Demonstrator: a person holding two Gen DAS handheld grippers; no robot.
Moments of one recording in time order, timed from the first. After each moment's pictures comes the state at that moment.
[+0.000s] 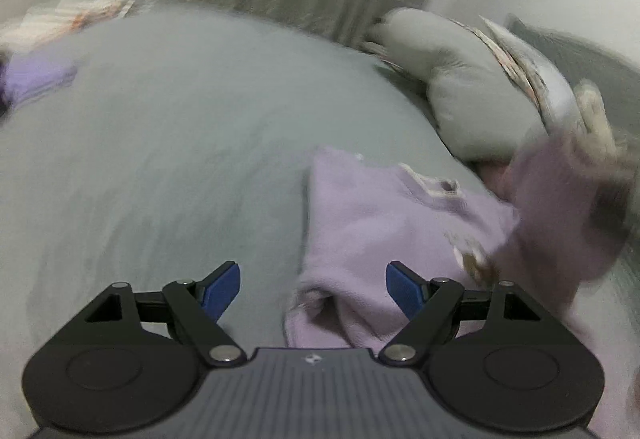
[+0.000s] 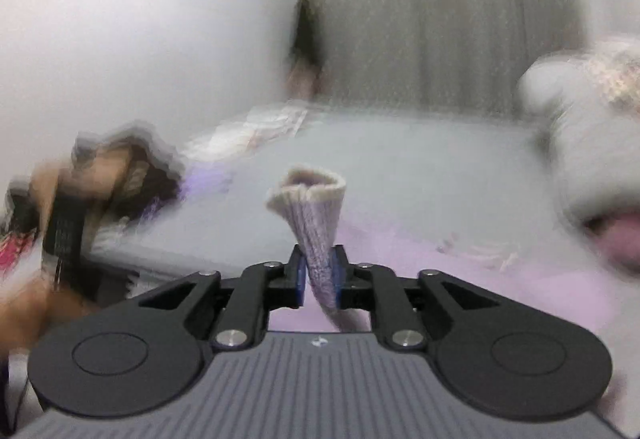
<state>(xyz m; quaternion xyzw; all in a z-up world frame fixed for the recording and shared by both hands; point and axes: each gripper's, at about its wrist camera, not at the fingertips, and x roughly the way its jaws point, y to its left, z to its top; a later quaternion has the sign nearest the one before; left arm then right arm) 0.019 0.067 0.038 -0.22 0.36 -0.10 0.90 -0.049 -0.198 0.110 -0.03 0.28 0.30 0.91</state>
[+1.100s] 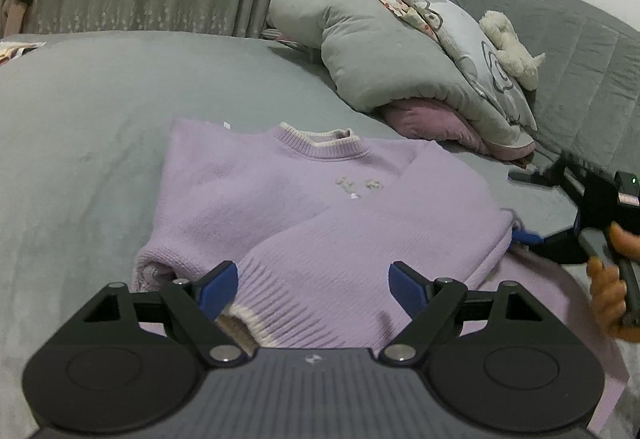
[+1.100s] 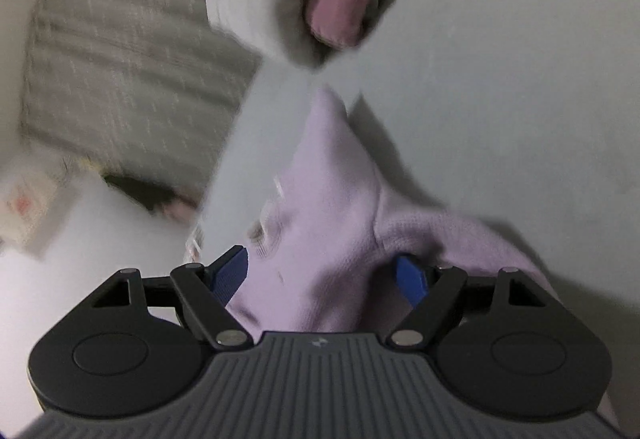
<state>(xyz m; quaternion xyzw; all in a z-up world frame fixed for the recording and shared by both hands) -0.007 -0.046 0.019 -0.05 0.31 -0.24 0.92 -0.050 -0.473 0.024 0.55 0.25 0.03 0.79</state>
